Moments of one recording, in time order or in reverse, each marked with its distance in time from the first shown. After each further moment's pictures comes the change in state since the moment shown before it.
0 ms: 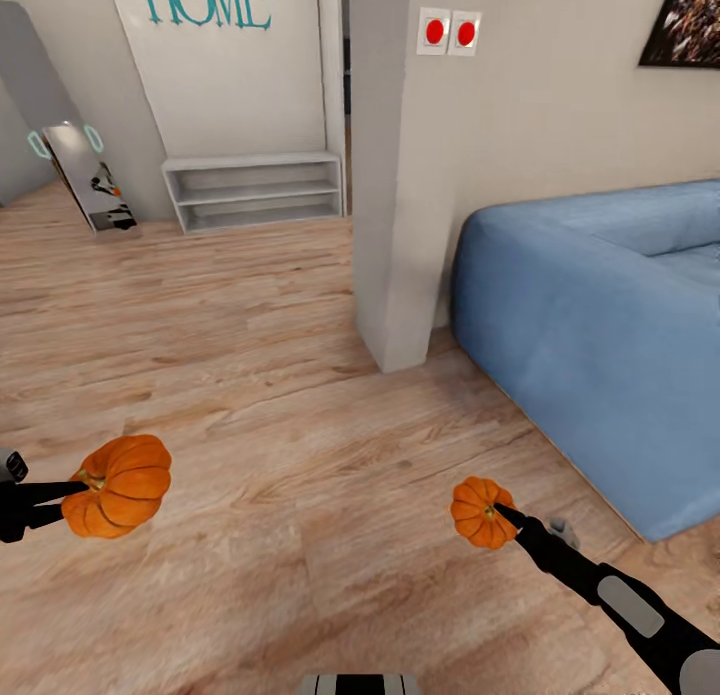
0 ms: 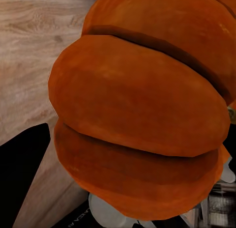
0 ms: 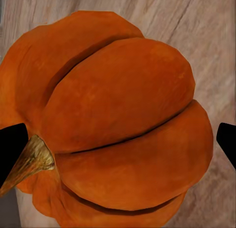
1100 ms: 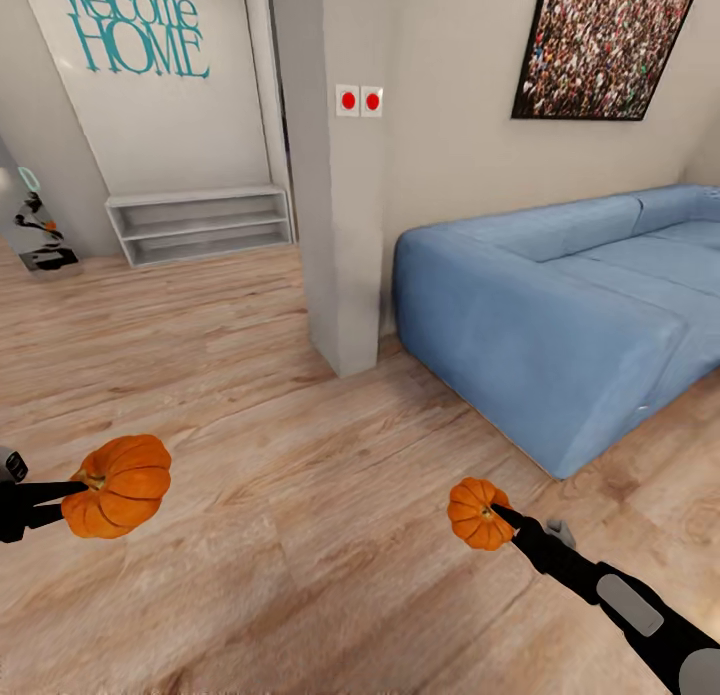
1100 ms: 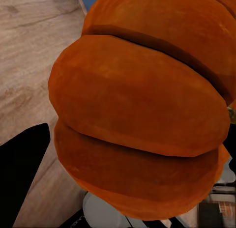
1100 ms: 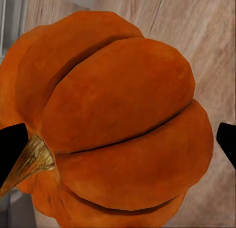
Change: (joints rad) left arm 0.000 0.001 -0.001 0.000 -0.001 -0.001 -0.001; right arm 0.000 0.000 0.000 -0.010 -0.006 0.047 -0.001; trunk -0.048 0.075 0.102
